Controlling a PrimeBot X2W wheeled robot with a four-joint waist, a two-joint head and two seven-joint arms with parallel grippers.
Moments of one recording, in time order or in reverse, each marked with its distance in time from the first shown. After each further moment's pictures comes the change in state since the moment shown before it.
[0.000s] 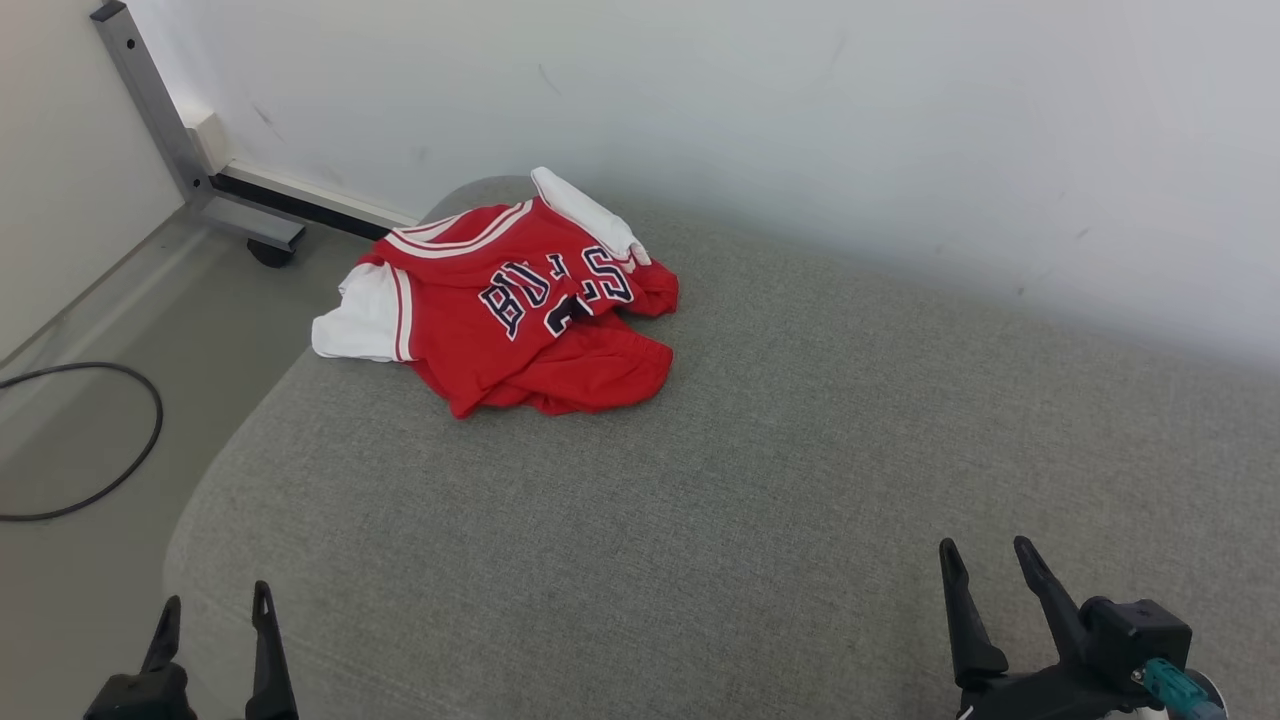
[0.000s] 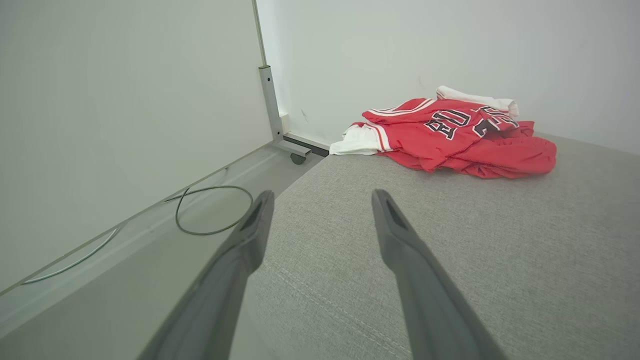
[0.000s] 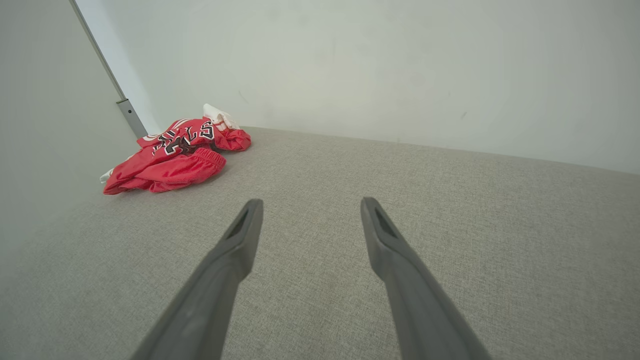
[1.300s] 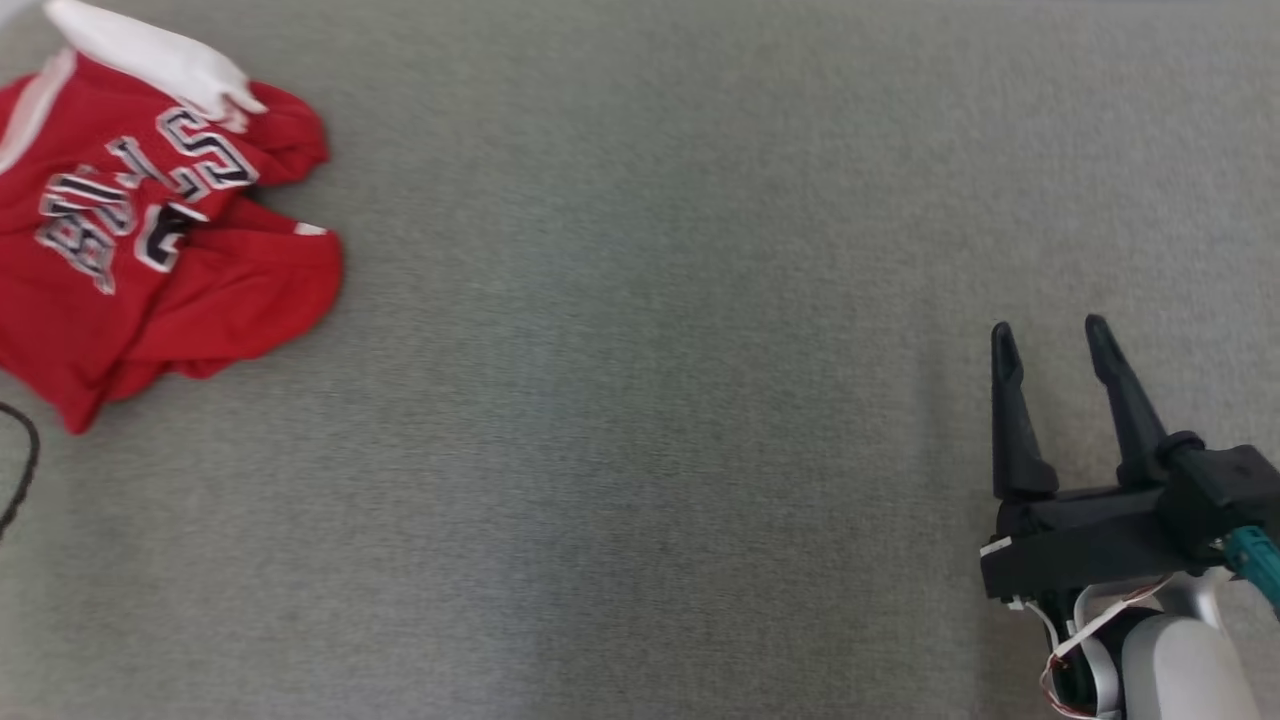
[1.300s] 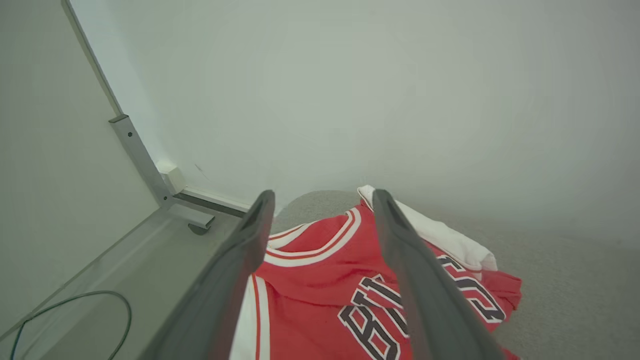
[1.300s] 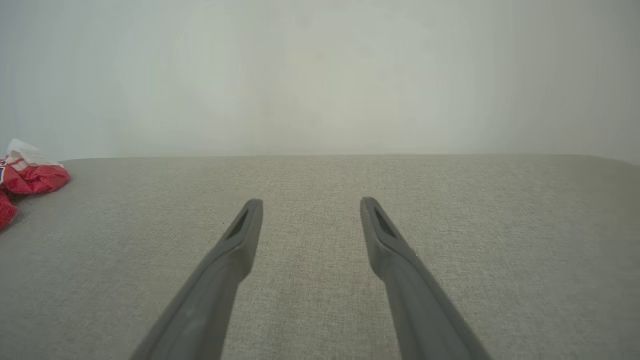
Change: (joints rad) left arm -0.872 0.266 0.132 0.566 -0.239 -0.223 0.059; right arm -0.206 -0.001 -0.031 -0.213 -0.099 0.000 0.014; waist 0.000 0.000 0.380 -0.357
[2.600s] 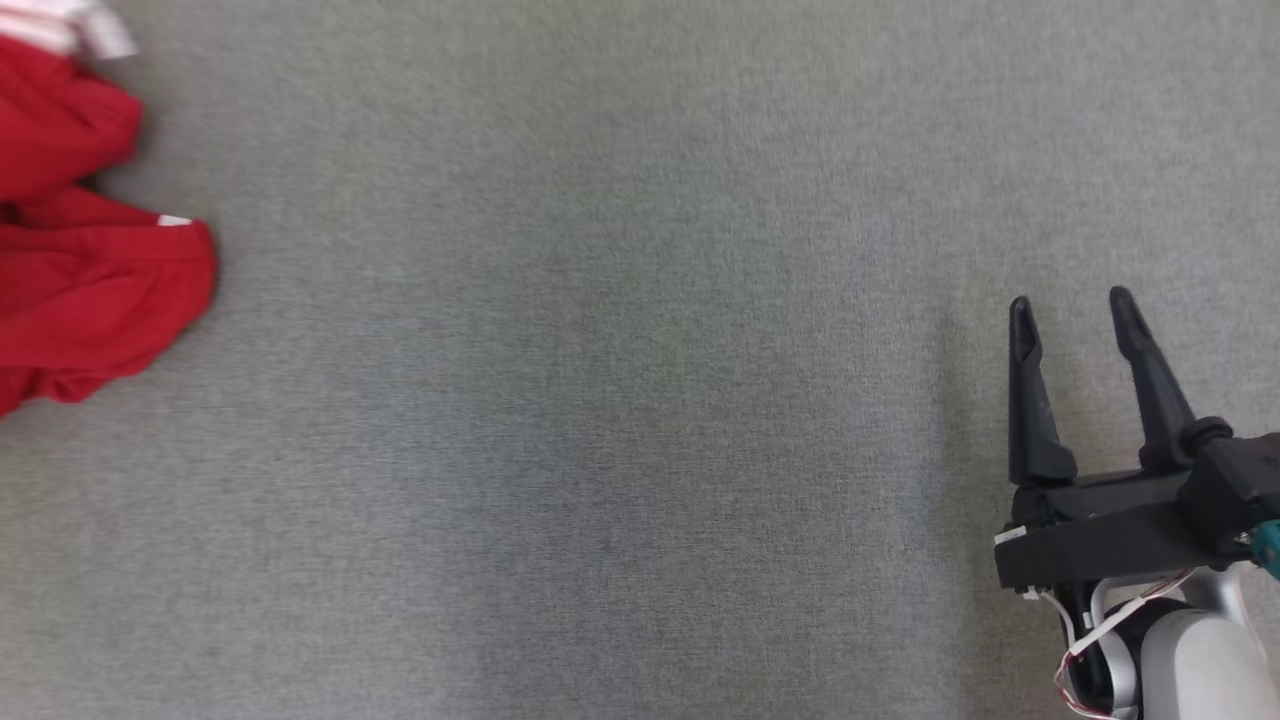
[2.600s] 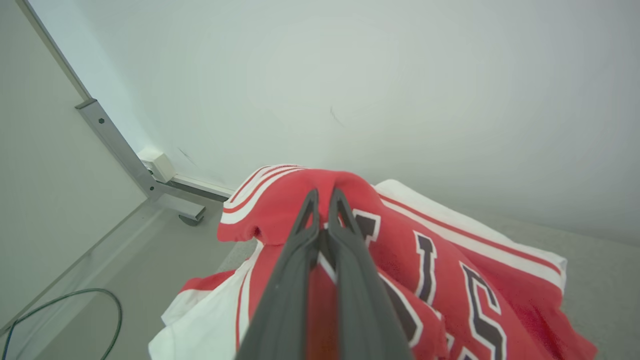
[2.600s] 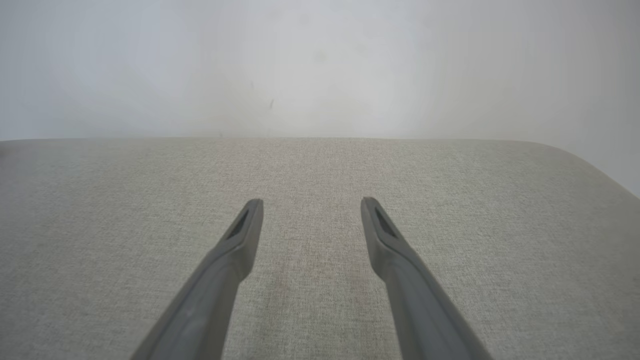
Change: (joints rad) left arm -0.351 0.081 -0.120 0.489 0.009 -0.040 -0.112; right arm -0.003 0.000 -0.009 -0.093 -0.031 0.000 0.046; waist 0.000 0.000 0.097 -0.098
